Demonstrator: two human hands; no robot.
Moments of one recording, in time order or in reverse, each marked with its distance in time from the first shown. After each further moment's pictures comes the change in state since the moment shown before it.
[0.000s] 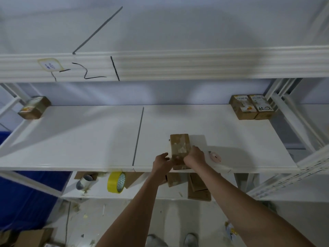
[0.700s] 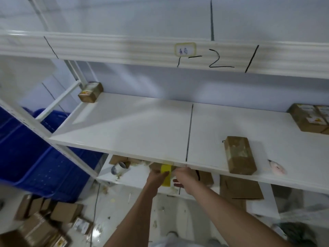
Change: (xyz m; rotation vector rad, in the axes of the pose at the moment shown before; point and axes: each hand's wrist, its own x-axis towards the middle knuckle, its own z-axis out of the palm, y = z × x) left_hand 0.010 -0.137 -0.211 -0.076 0.139 -0.187; right_hand -0.084 -0.107 0.214 0.449 -0.363 0.241
